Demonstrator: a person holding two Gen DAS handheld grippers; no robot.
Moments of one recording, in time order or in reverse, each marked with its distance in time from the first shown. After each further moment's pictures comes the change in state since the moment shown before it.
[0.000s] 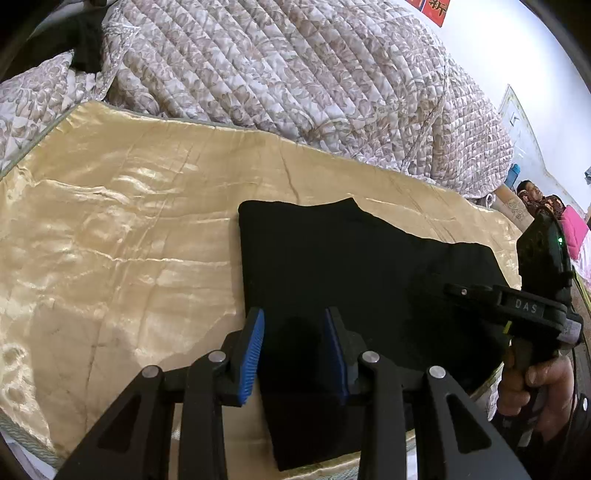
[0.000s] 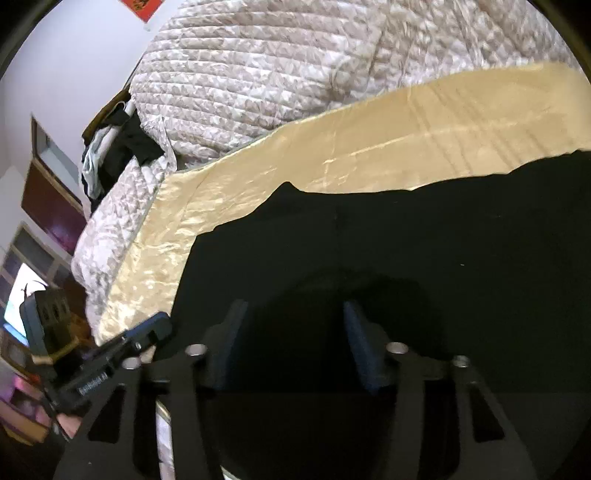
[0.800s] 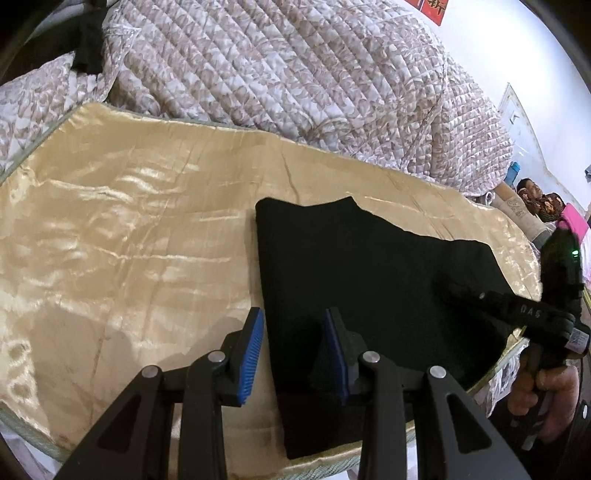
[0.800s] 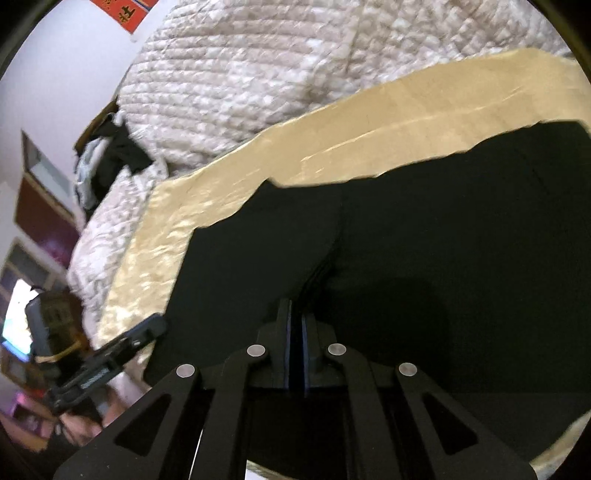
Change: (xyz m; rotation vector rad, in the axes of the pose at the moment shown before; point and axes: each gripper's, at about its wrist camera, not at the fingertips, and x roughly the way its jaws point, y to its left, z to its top) left arm -0.005 0.002 -0.002 0.007 0.007 -0.002; right arm -0.028 -0.005 -0.014 0.039 -0.054 -0.091
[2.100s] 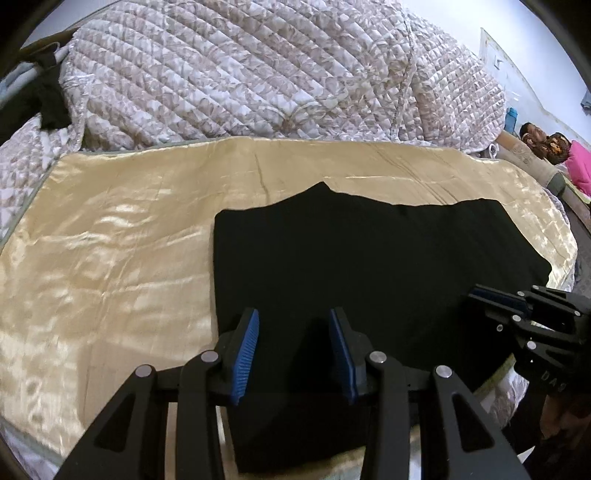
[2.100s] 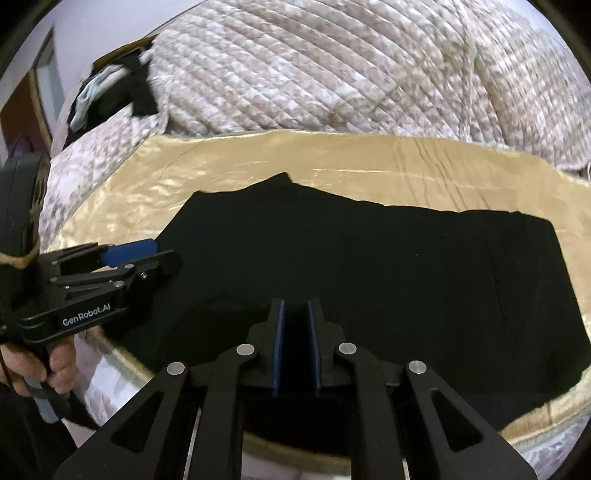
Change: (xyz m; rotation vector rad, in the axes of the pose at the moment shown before) left arm 0.009 -0.050 0.000 0.200 0.018 0.115; right arm -0.011 0.052 -0.036 -0.354 -0.044 -0.221
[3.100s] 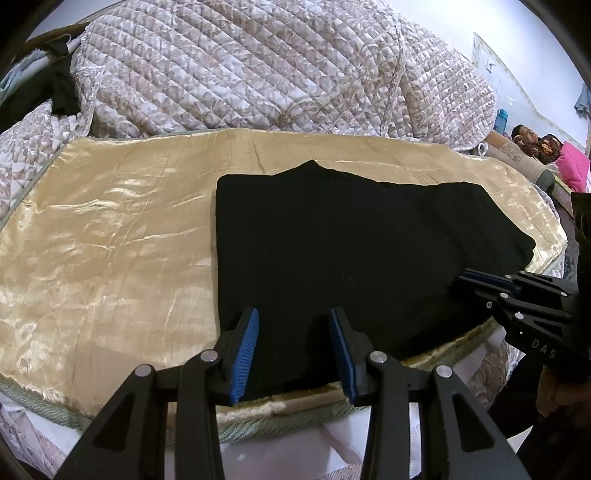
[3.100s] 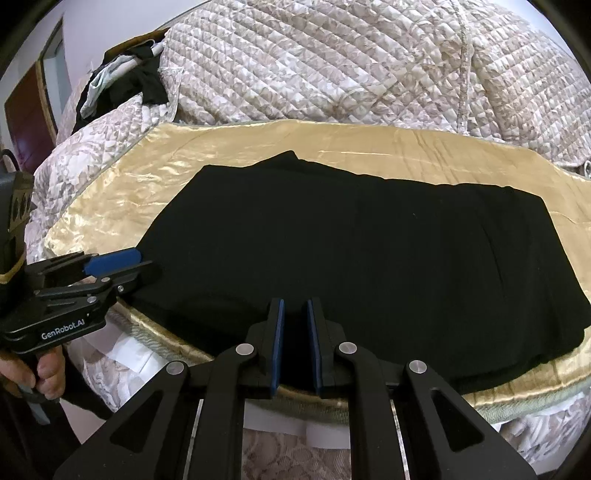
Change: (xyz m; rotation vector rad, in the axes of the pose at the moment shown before) left arm -0.020 -0.003 -0.038 -0.013 -0.019 -0.027; right arm -0.012 0.000 -0.032 -0.012 -0.002 0.001
